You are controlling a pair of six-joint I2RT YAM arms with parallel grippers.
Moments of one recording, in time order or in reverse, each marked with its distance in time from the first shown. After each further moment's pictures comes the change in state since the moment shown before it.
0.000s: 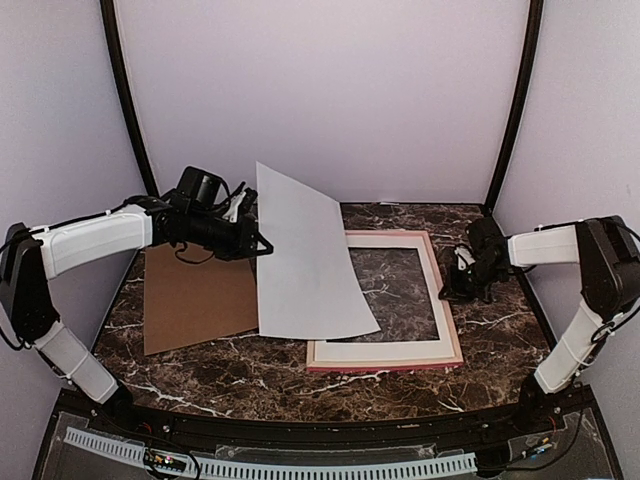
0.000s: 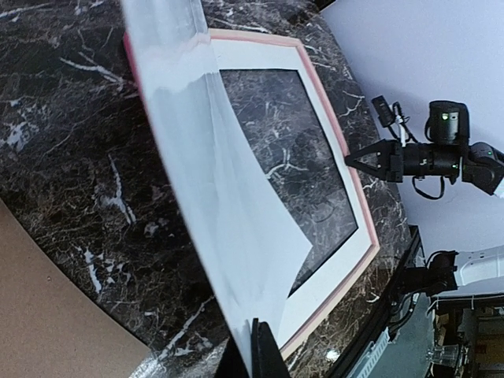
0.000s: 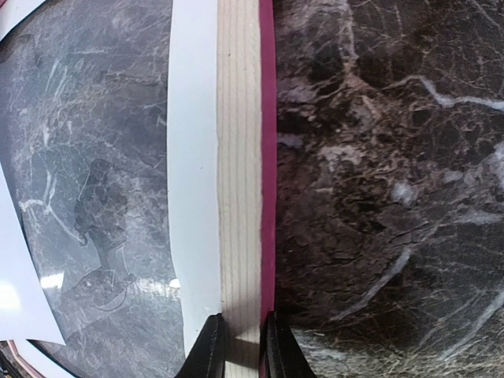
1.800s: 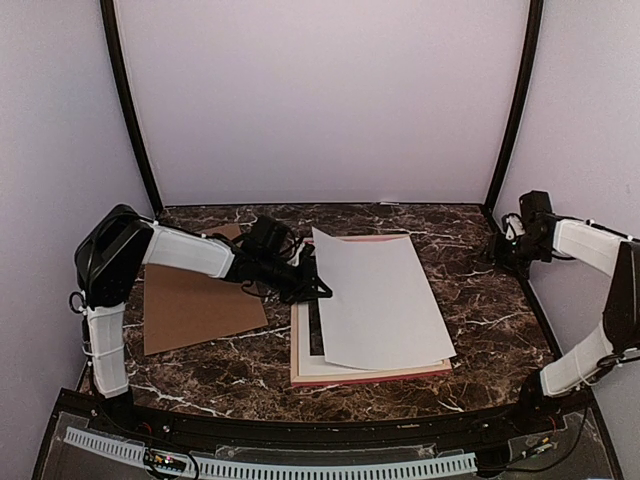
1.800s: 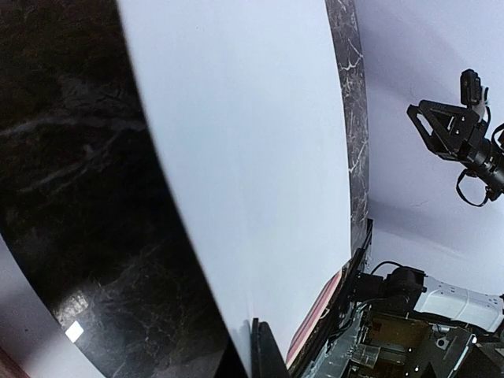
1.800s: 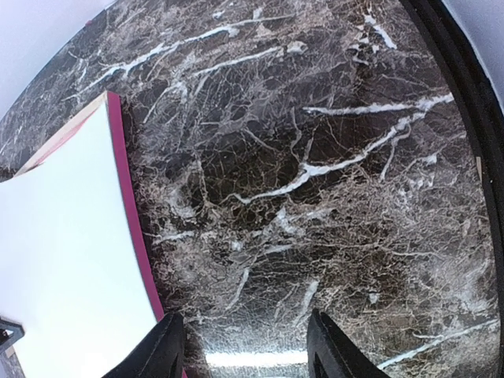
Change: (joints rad) left arm -0.182 0.455 0.066 0.416 0.163 -0.405; right arm -0.269 -0.232 0.090 -0.145 0.010 0.012
